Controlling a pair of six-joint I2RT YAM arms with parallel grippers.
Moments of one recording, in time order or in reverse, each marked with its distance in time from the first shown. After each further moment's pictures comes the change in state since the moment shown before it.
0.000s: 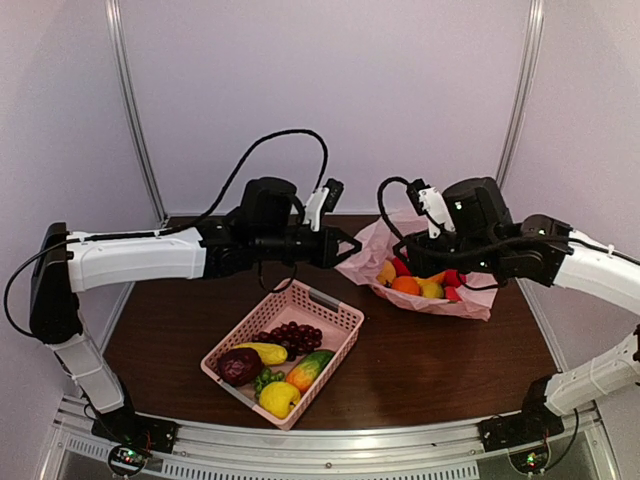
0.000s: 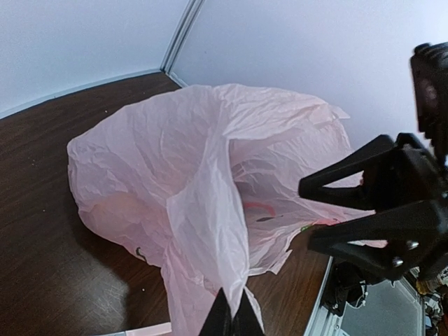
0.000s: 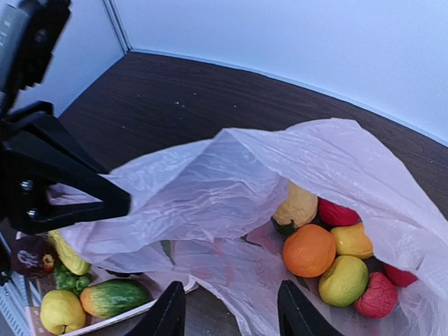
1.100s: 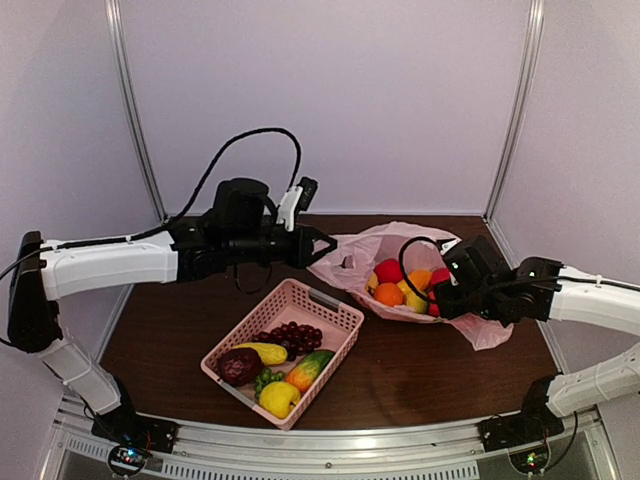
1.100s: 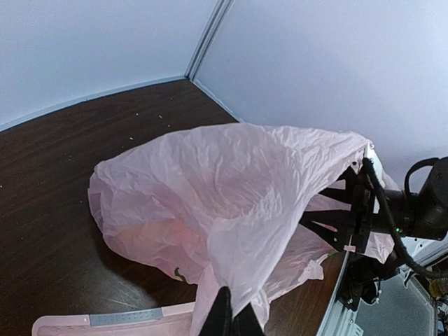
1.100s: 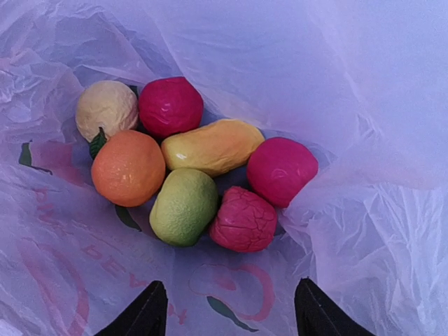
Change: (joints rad) left arm 0.047 -0.135 -0.114 -0.022 -0.050 0.031; right arm -0.055 -0.089 -0.337 -0.082 0.309 0.030
